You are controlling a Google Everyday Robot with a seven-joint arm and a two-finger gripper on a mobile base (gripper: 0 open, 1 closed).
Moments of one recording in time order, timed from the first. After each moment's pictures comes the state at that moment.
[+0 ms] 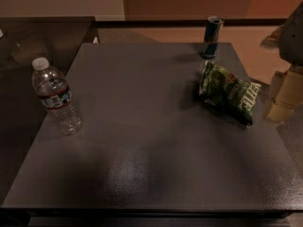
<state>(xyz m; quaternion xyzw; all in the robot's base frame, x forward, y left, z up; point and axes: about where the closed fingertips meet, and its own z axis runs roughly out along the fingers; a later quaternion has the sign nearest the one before) 0.438 -0.217 0.976 -0.60 0.78 -0.03 0.16</state>
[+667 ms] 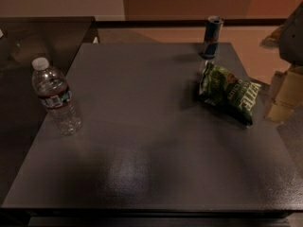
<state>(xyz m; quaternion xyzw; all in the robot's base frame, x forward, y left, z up) 0.438 -0.217 0.976 -0.60 0.78 -0.03 0.16</state>
